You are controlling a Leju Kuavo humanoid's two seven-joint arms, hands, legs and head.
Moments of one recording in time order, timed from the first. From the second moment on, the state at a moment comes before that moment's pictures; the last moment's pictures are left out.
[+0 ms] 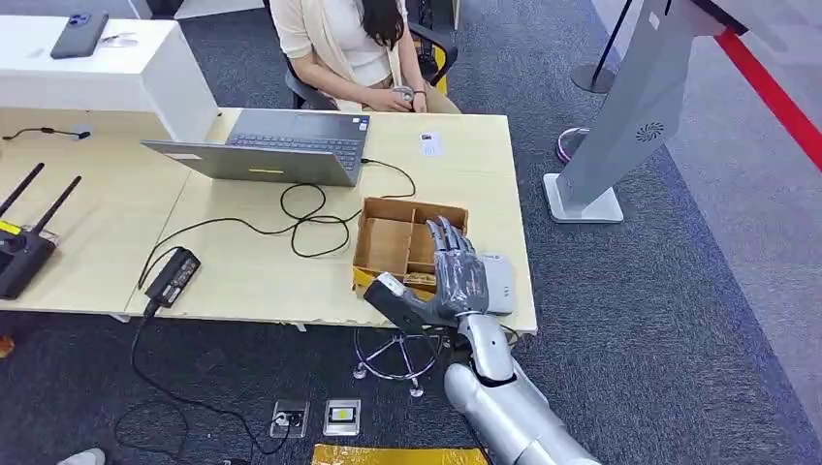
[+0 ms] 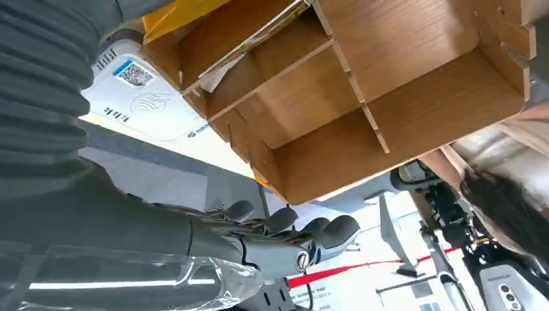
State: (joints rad) left arm -0.20 0.21 -1.53 -0.17 1.13 0.16 0.06; right arm -0.57 0.21 0.68 -0.64 0.93 -0.56 -0.04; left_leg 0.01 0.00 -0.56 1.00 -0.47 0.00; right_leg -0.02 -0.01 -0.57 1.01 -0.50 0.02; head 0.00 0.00
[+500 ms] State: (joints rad) left arm -0.20 0.21 -1.53 -0.17 1.13 0.16 0.06; right arm -0.57 0.21 0.68 -0.60 0.92 -0.56 -0.04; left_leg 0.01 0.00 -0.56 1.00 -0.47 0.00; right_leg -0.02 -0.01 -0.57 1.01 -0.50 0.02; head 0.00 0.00
